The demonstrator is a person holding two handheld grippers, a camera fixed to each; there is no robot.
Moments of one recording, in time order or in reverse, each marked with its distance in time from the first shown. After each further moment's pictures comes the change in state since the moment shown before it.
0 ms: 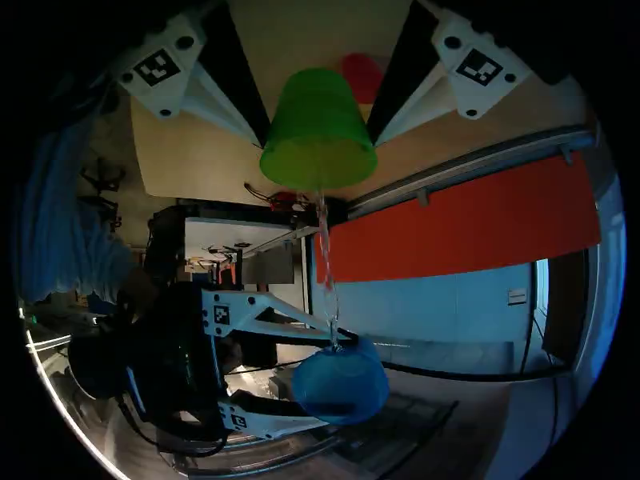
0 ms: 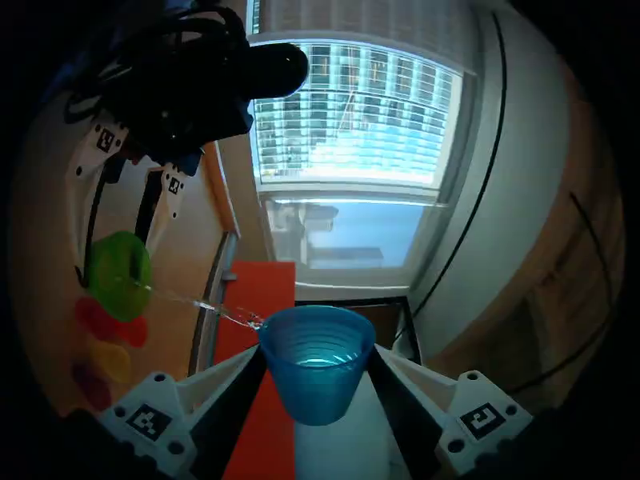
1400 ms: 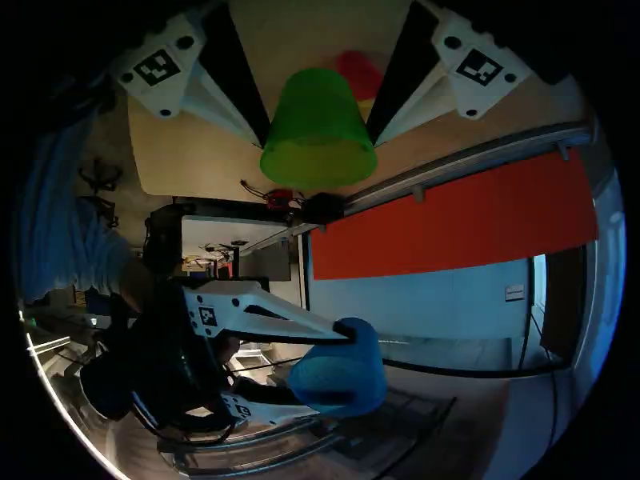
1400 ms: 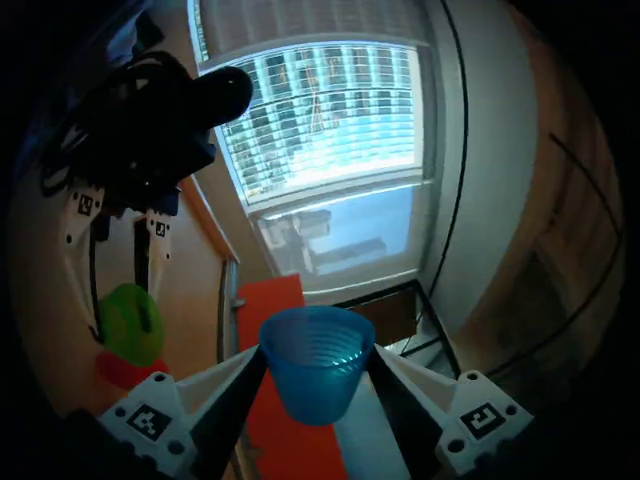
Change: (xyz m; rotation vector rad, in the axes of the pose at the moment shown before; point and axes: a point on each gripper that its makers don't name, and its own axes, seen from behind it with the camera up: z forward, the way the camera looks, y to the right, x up) left arm 0.006 -0.004 -0.002 0.014 0.013 0.007; right arm 0.006 -0.004 -0.003 0.006 0.031 0.304
